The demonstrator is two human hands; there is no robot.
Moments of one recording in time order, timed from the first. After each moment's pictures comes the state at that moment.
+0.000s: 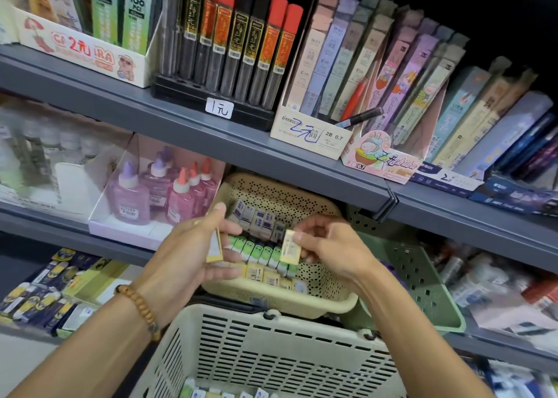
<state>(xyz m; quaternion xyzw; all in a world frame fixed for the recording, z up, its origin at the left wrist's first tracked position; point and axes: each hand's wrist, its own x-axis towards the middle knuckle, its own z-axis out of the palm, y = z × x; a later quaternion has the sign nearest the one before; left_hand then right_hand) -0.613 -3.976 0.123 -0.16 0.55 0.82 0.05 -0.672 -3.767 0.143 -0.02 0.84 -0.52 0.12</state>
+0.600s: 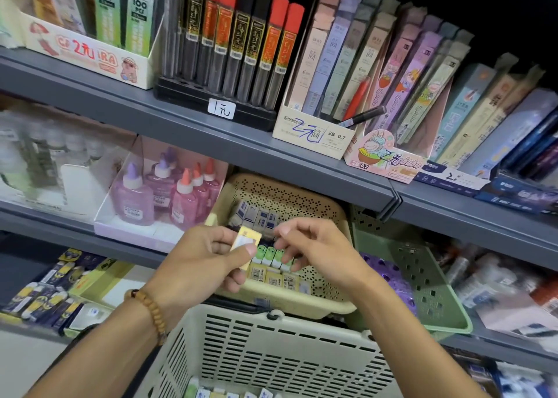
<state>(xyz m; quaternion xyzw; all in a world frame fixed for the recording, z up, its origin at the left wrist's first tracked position) -0.608 -3.971 0.115 -0.06 0.67 0.74 0.05 -0.660 -3.784 0.142 -0.12 0.84 -0.51 0.14</state>
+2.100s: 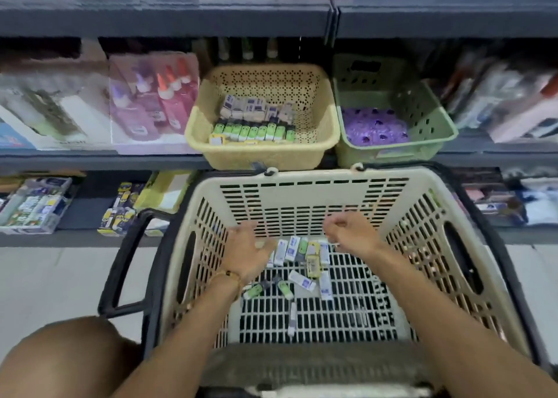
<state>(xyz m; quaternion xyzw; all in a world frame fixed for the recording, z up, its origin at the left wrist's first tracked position) -0.495 -3.907 -0.018 -0.10 0.90 0.39 0.16 -0.512 -3.695 0.007 0.10 0.85 -0.47 0.21</state>
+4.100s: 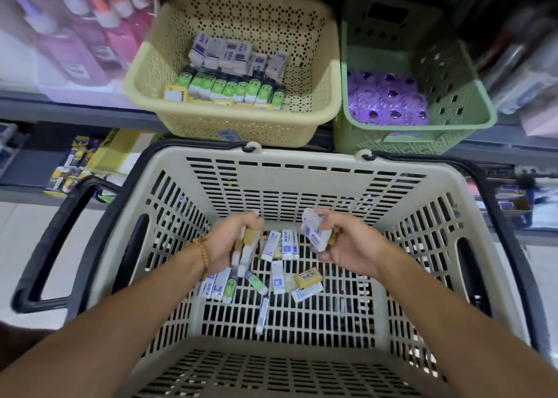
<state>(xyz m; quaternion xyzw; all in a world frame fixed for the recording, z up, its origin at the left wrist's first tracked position) -0.529 -3.891 -0.061 -0.18 0.60 0.67 0.40 -0.534 -3.652 -0.045 0.19 0.49 -0.75 0.41</state>
